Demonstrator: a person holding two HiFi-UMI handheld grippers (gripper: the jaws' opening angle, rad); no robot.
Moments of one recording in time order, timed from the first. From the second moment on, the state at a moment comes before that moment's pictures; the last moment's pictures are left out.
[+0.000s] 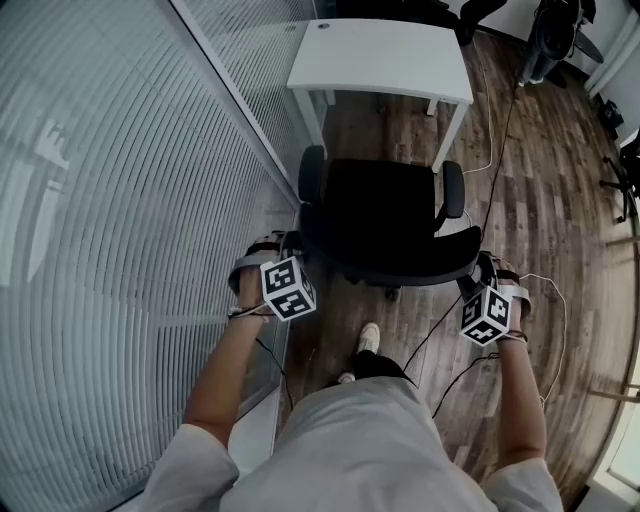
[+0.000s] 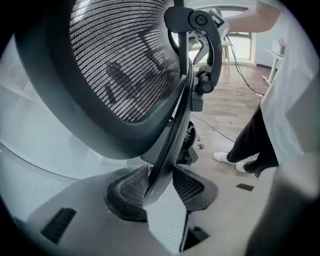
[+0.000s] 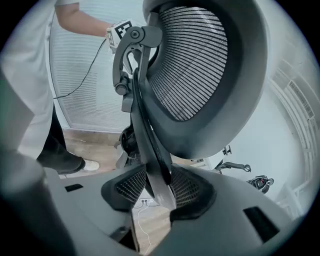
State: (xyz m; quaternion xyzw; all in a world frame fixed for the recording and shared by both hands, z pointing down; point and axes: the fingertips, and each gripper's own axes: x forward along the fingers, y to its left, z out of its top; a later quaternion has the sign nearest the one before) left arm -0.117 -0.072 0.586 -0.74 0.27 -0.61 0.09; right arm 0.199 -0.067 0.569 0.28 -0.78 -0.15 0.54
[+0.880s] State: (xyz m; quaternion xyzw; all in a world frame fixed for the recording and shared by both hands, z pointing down) left arm -0.113 -0.150 0.584 -0.74 0.28 -0.61 0.08; right arm 0.202 -0.154 0.566 0.27 -0.78 -0.16 0.54
